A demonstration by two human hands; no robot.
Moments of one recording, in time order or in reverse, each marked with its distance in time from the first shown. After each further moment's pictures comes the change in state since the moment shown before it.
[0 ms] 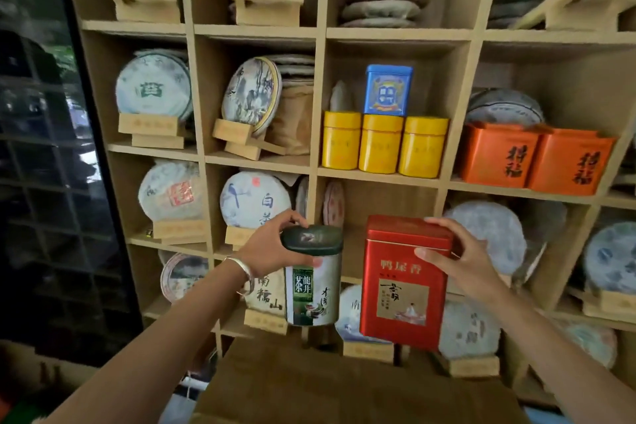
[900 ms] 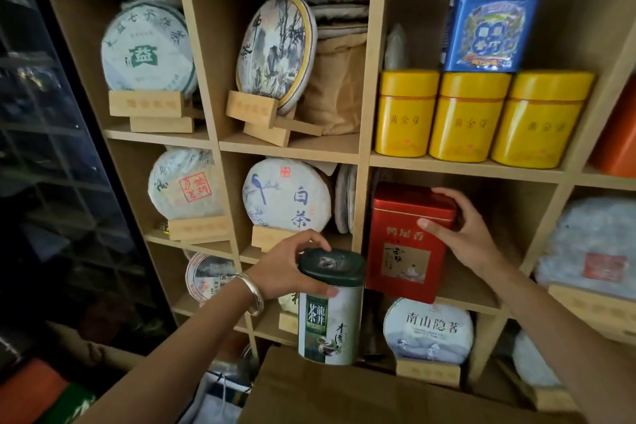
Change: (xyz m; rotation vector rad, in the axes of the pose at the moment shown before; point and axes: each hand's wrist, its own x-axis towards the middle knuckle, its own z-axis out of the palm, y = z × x) left_hand 0.060 -0.107 -0.036 -0.038 -0.183 -0.149; right_hand 0.167 0.105 0.096 0.025 -0.056 -0.032
